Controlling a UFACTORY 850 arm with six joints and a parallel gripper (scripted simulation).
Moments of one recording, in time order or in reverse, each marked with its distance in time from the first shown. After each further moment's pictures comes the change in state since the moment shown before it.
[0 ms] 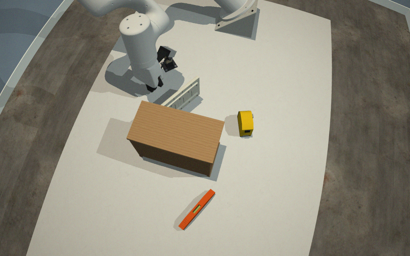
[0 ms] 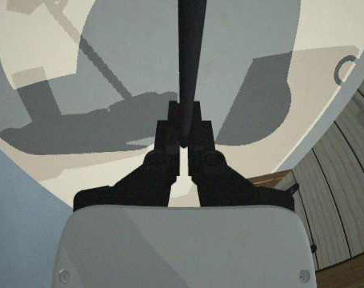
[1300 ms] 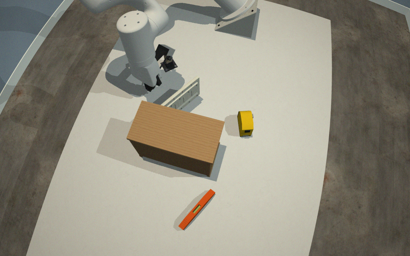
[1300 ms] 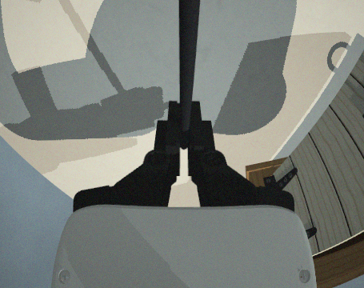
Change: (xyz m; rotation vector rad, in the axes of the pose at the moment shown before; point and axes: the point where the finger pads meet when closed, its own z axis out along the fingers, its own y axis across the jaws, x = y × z) arm -0.006 0.000 -0.015 0.000 0.000 0.000
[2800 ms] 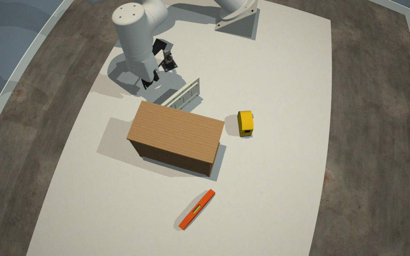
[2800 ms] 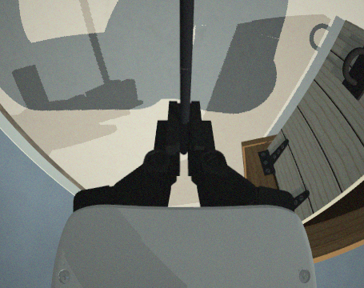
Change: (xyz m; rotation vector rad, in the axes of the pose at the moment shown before) arm -0.005 0.000 -0.034 0.000 0.000 0.000
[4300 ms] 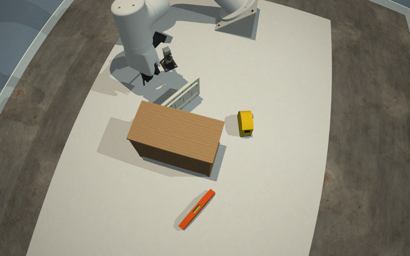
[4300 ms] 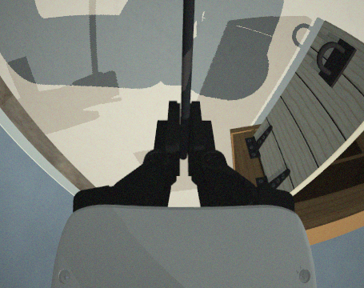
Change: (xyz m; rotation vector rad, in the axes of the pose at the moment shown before) arm 0.003 0.004 -0.031 -0.001 -0.001 -0.051
